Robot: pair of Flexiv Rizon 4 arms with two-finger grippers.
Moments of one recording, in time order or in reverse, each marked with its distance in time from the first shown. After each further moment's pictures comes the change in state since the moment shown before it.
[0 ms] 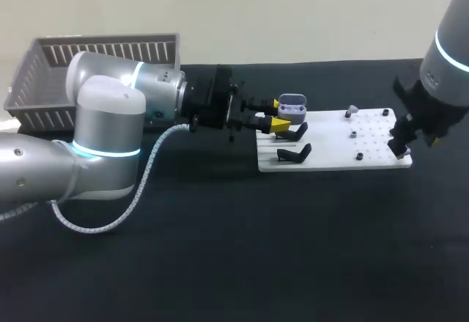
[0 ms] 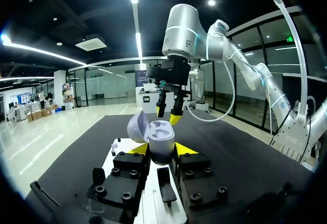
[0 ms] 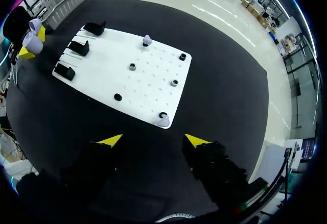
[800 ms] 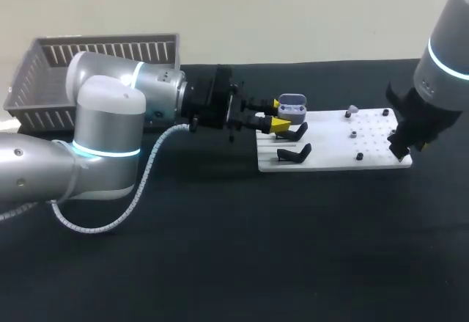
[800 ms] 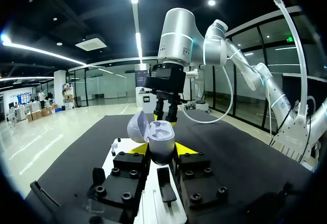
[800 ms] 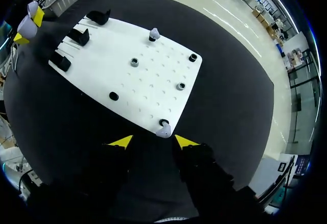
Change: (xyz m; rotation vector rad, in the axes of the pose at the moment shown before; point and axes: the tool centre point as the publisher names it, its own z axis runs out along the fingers) left arm 0.000 0.000 0.000 0.000 0.000 0.000; right arm -0.004 -0.002 0.024 -0.009 0.015 -0.090
